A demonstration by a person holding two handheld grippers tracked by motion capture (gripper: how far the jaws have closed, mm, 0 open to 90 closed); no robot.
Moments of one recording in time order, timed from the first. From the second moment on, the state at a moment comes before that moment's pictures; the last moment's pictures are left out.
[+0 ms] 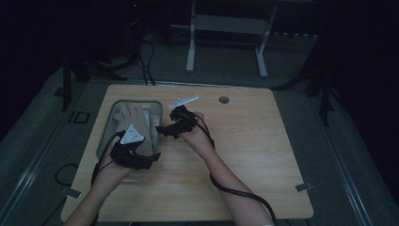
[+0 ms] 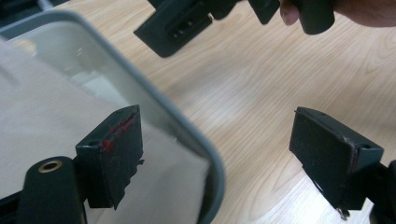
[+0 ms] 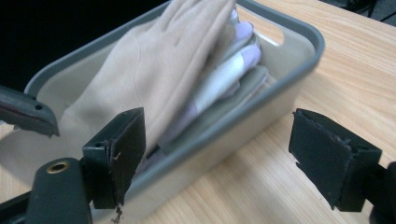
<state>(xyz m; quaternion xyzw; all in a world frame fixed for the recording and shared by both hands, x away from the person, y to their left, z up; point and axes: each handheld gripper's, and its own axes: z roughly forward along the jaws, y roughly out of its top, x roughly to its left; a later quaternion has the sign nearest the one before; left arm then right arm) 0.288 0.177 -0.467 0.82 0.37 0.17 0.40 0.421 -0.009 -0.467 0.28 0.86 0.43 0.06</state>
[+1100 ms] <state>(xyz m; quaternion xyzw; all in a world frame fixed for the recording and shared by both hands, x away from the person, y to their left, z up) 0.289 0.083 -0.512 0.86 0.27 0.09 0.42 0.401 -0.114 -0.509 0.32 0.85 0.41 0.07</state>
